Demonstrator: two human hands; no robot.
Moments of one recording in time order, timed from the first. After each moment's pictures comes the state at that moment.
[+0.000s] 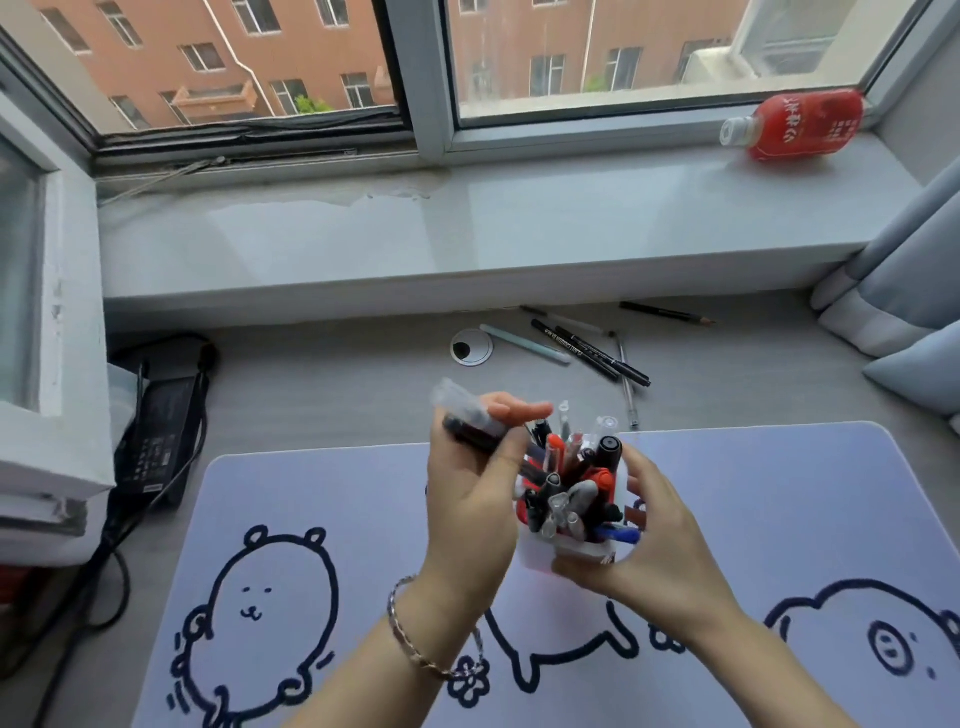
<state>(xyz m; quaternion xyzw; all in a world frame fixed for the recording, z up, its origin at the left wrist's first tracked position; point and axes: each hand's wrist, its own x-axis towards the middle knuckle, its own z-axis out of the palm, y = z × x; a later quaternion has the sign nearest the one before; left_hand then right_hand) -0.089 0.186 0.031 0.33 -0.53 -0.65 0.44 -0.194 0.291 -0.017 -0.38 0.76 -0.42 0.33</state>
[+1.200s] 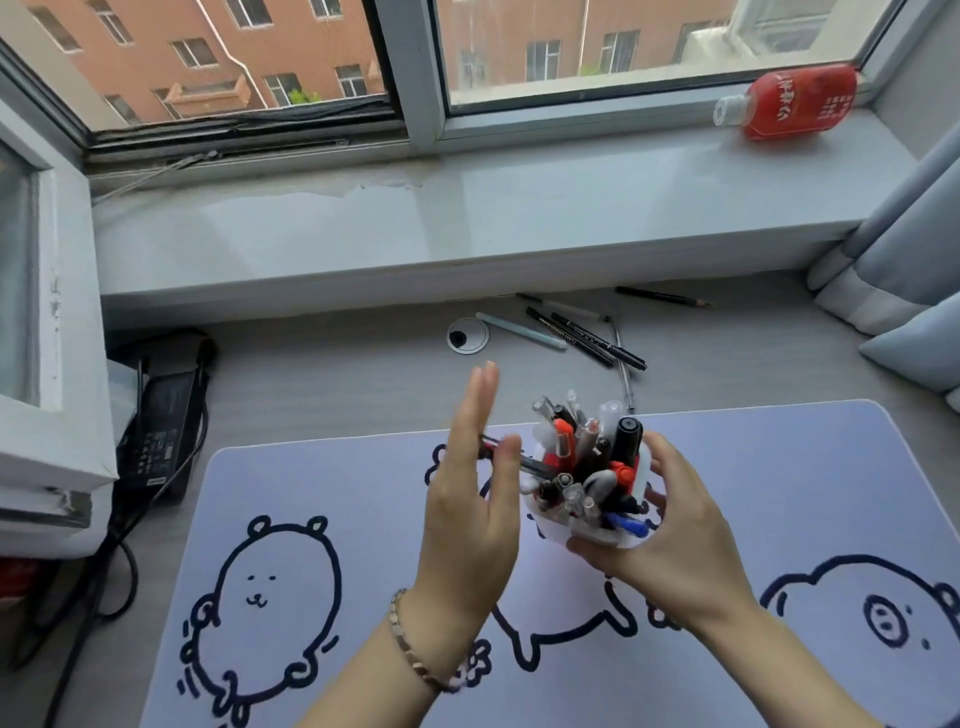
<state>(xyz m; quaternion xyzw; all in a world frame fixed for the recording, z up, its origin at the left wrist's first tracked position) -0.072 0.196 0.010 0.30 -0.76 -0.44 0.36 -0.196 0.305 -0.020 -0.38 0.80 -0.41 0.24</state>
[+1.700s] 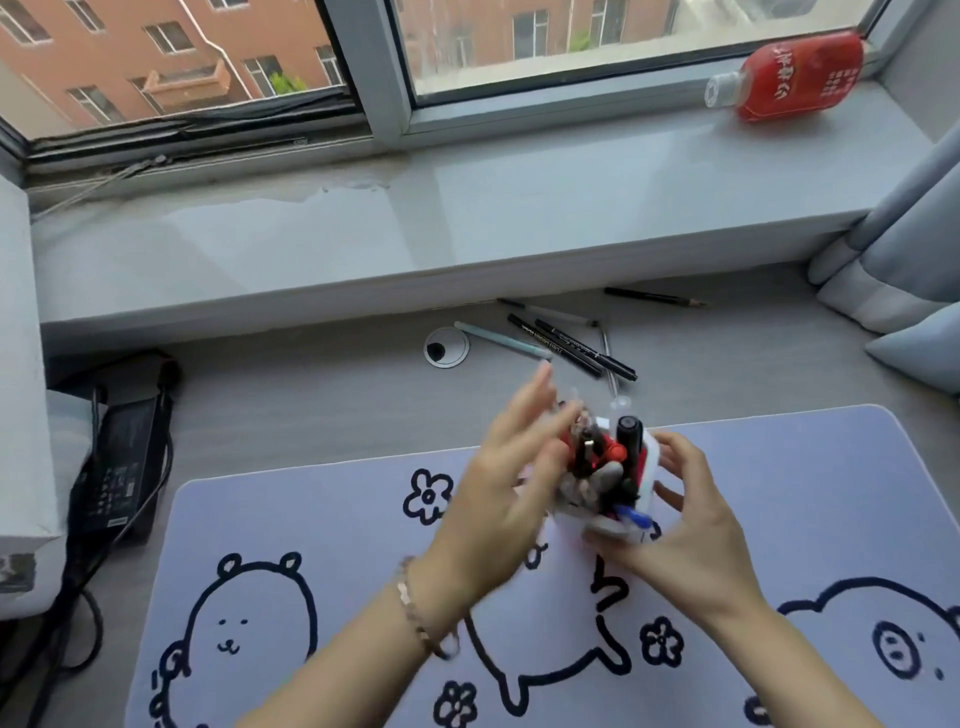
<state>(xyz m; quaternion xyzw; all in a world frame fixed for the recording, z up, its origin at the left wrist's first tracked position) -0.123 0.166 -0.001 0.24 -0.81 -0.50 0.20 -0.234 0.295 -0.037 -0.29 0.80 -0.44 0.29</state>
